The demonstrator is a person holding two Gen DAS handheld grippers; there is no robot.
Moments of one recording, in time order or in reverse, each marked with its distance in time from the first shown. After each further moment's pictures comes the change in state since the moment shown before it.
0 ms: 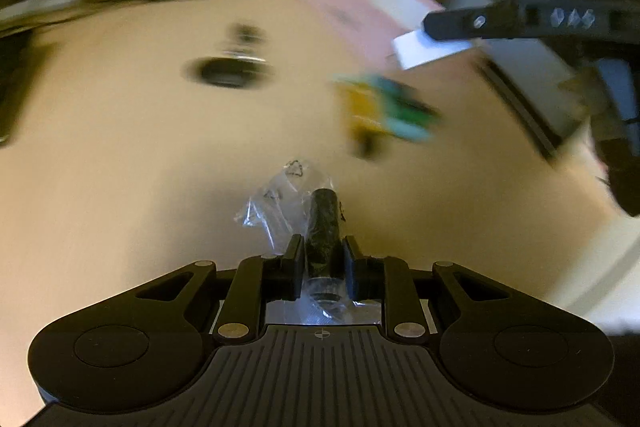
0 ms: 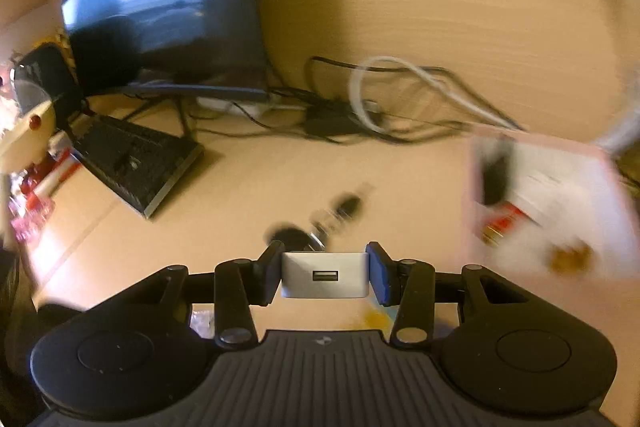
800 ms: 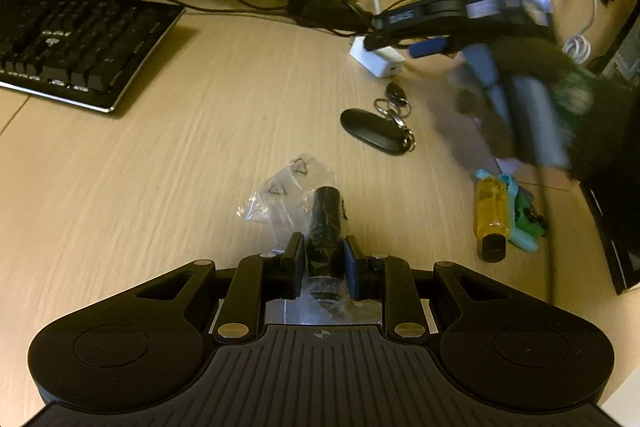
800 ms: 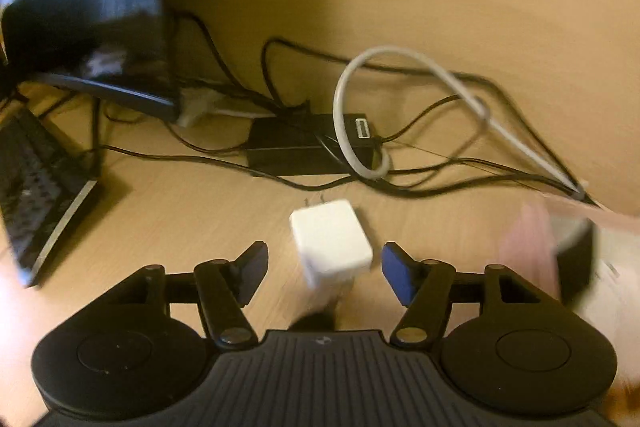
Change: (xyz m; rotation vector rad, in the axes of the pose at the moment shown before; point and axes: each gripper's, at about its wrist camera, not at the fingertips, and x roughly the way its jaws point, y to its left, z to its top) left arm -0.007 0.065 0.002 -0.367 -0.186 0.277; right arm 0.227 0.003 0.105 -0.074 0.084 -0.043
